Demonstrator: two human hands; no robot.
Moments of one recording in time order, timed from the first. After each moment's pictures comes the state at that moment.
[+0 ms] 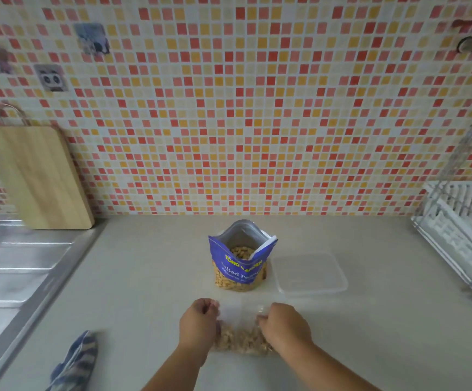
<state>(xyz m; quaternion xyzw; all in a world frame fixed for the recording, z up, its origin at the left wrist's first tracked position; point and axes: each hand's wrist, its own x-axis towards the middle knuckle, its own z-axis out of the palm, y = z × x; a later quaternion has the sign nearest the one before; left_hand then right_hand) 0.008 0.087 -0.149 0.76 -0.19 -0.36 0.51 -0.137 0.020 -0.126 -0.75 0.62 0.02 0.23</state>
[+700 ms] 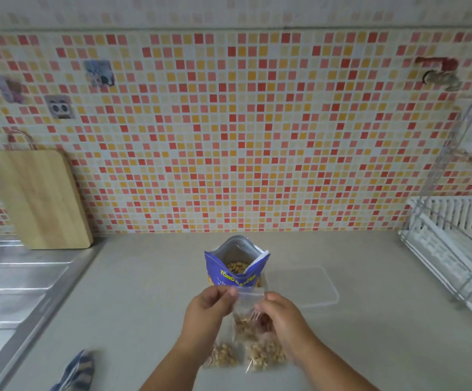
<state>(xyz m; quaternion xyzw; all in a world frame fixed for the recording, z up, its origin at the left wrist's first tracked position) -0.012 0.089 -0.075 0.62 -0.31 -0.41 0.59 -0.150 0.029 -0.076 -0.53 0.45 -0.30 0.65</state>
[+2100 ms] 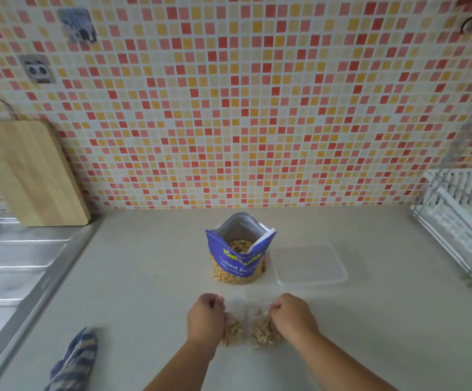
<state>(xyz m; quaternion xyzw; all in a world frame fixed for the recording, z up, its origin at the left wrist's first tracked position) -0.005 0.079 -0.151 0.78 -0.19 -0.35 0.48 -0.154 0.004 -0.147 -0.70 0.65 -0.03 0.29</state>
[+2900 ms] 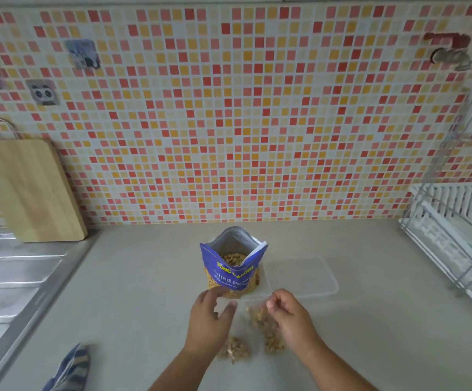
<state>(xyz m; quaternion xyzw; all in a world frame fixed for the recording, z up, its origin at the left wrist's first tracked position) -0.015 0.081 -0.125 0.75 -0.41 -0.24 0.45 -0.170 0.012 -0.132 -0.62 0.49 -0.31 0.53</state>
